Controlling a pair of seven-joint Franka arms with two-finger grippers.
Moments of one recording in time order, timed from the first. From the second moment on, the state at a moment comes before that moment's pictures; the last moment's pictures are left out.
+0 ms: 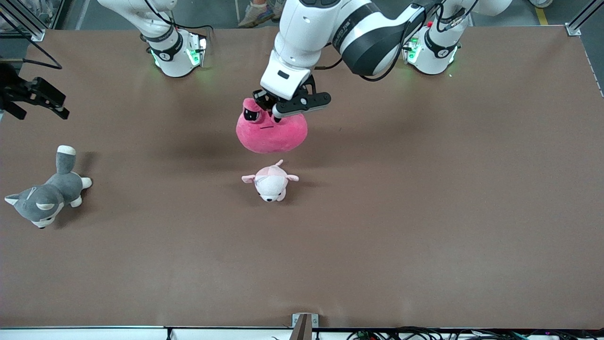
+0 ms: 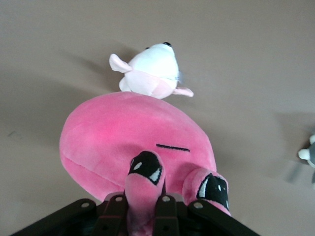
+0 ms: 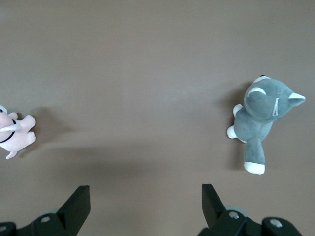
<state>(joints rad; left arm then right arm) -0.56 0.45 -0.44 -1.29 0.01 1.98 -1.30 -0.06 -0.15 0.03 -1.74 0.01 1.67 -0.04</state>
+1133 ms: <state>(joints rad) -0.58 0.46 -0.44 -1.28 0.01 2.02 -1.35 0.16 -0.02 0.03 -1.71 0.23 1.61 -0.08</state>
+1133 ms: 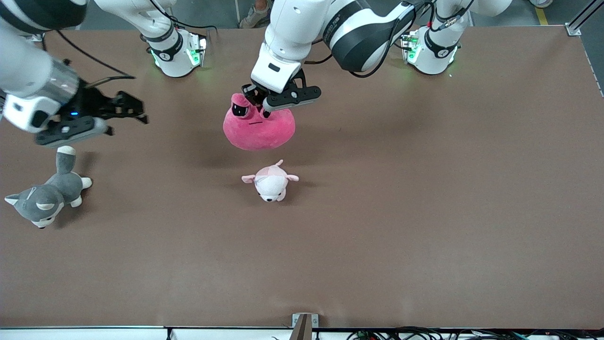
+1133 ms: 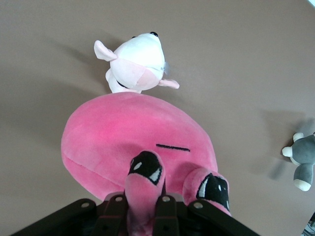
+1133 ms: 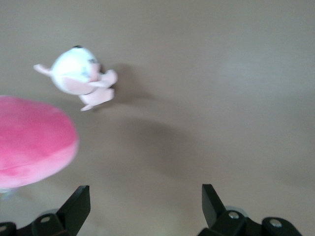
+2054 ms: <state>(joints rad) -0.58 0.46 -0.43 -1.27 0.01 2.02 -1.35 0.40 0.10 0.04 -1.63 0.46 1.68 0.02</state>
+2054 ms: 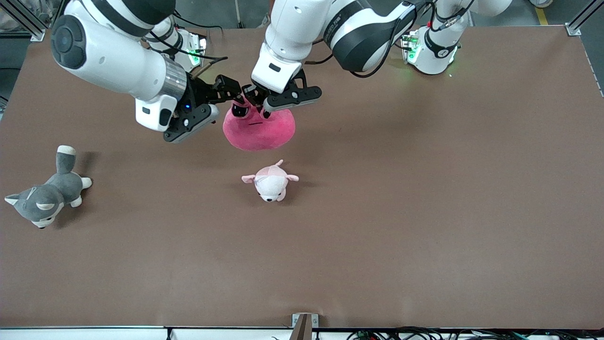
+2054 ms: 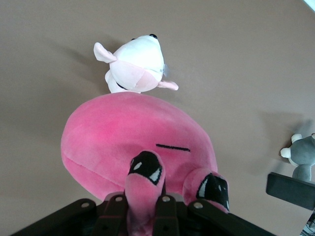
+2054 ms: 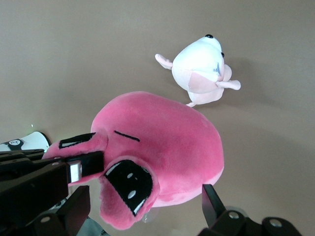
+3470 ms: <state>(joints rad) -0.58 0.46 -0.43 -1.28 0.01 2.00 -1.35 0.42 0.10 0.03 -1.63 0.46 1.63 0.01</state>
